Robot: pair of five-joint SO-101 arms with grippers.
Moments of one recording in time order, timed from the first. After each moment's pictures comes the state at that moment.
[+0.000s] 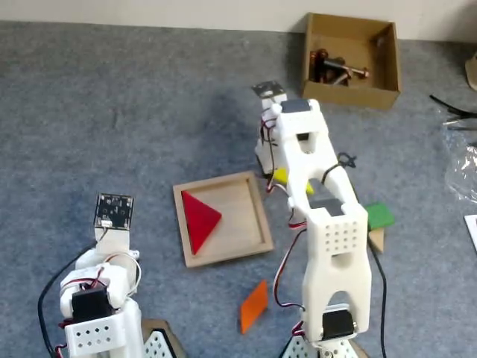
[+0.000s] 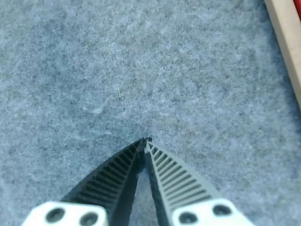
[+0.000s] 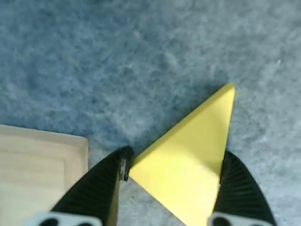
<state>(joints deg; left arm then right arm) -18.9 -104.0 96.0 76.4 -10.5 -13.8 41.8 -26.3 77.8 14.9</state>
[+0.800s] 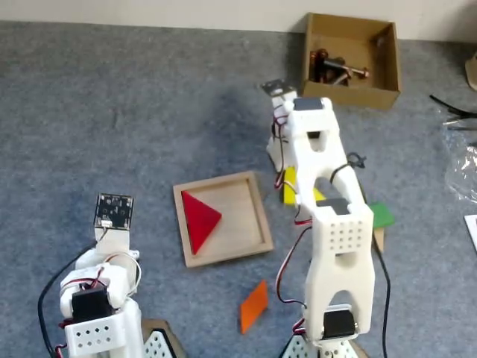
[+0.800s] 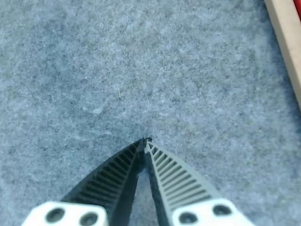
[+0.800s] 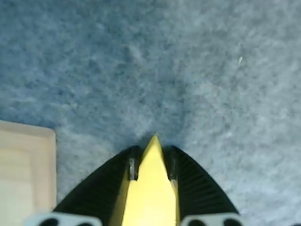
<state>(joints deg) -18.9 -104.0 96.0 76.4 -10.5 -12.0 41.8 -27.6 79.2 19.5</state>
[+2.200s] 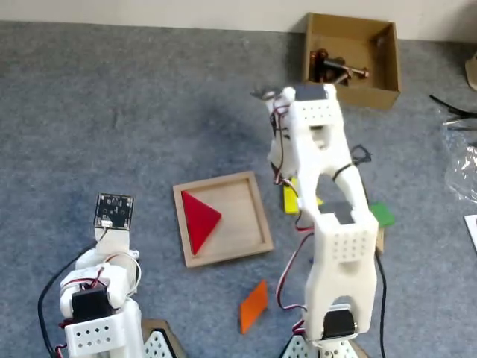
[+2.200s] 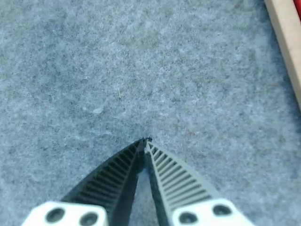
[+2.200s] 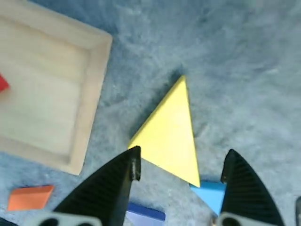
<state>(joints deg) -18.9 -104.0 96.0 76.4 -10.5 -12.8 32.9 -31.2 99.6 28.7</state>
